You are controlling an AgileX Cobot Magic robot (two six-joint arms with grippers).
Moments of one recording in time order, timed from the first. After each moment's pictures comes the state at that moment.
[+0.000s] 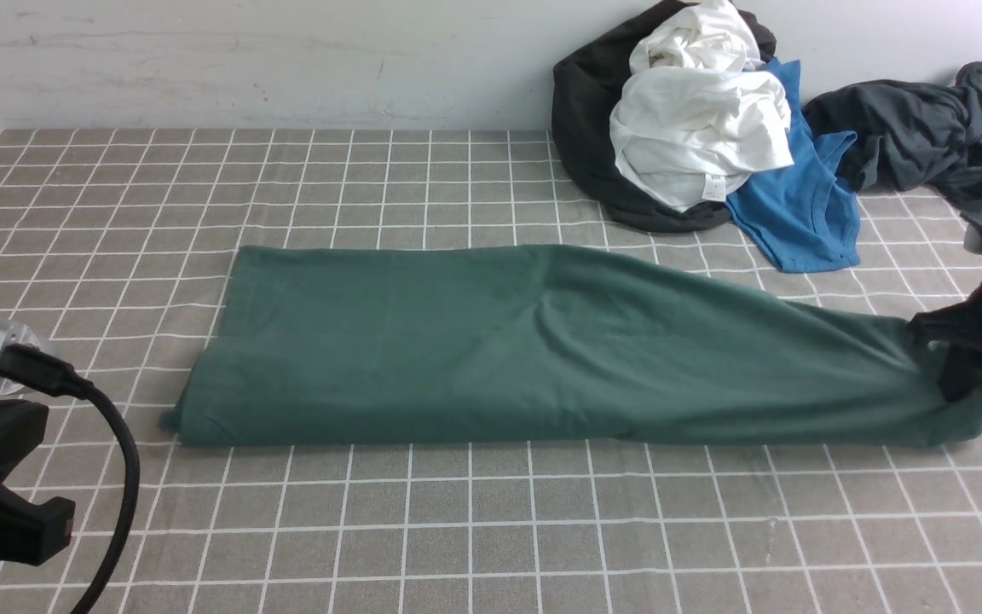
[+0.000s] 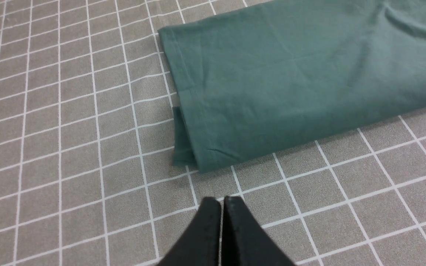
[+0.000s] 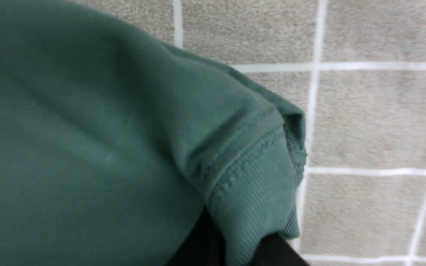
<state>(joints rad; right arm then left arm) -0.18 2.06 -1.51 0.05 1.07 -0.26 -0.11 0.69 -0.56 -0.12 0.54 0.22</state>
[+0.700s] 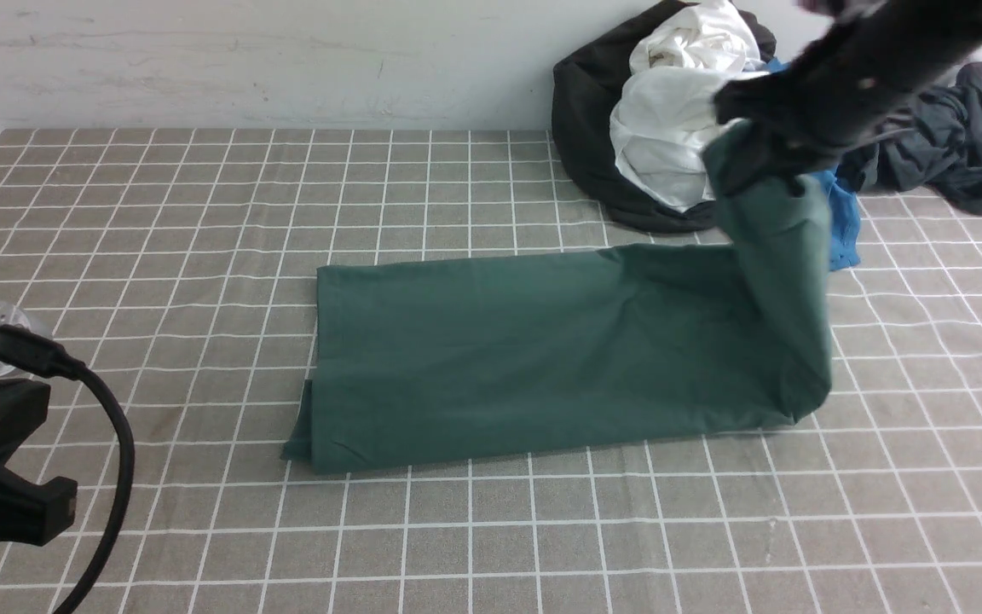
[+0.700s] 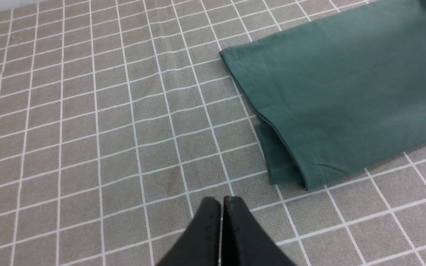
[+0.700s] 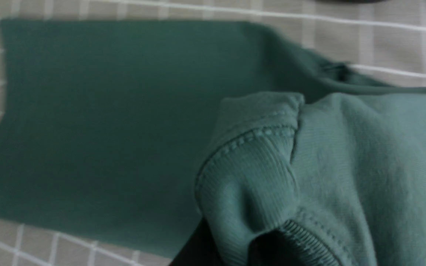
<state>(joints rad) 0.28 1.99 -1.91 0.40 1.22 -0.13 -0.11 0.69 -0.56 -0.15 0.49 0.22</state>
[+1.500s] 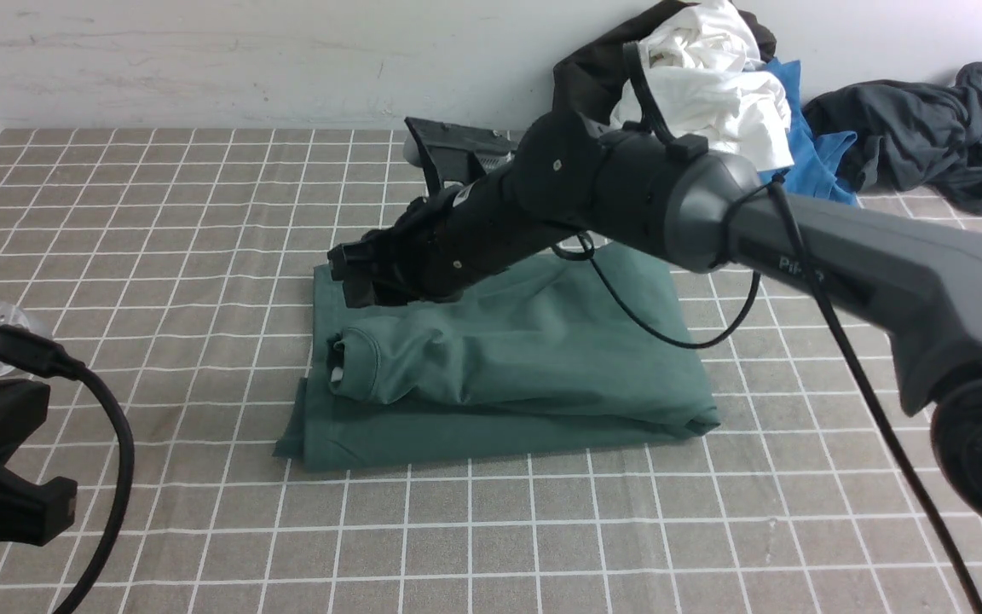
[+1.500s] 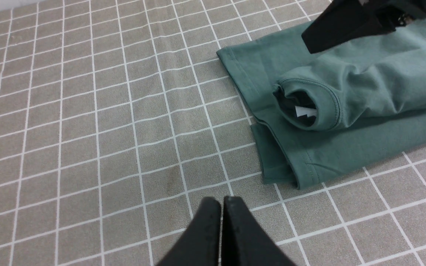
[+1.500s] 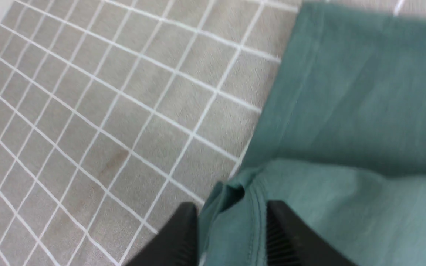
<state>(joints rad) 0.63 2.25 -1.97 0.62 0.74 -0.23 -0.11 0.69 -0.56 -0.15 0.49 0.22</state>
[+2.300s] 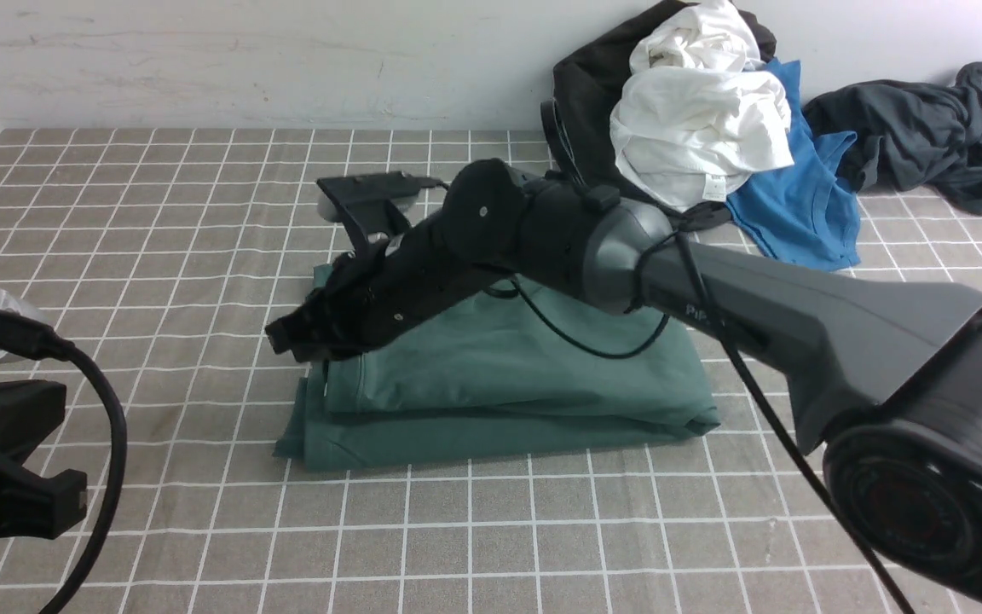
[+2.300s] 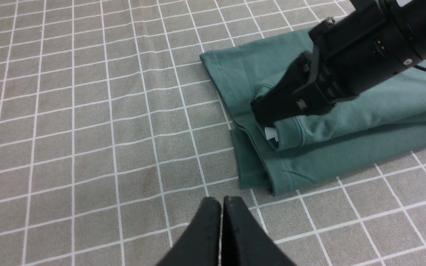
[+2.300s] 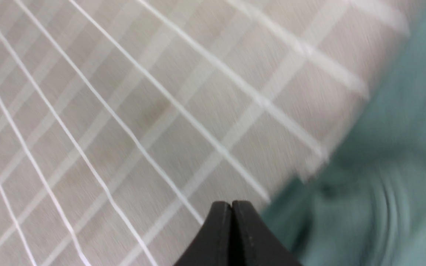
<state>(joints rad) 0.71 2.38 -2.09 0.69 0.77 -0.43 -0.11 0.69 -0.56 -0.23 0.49 0.22</state>
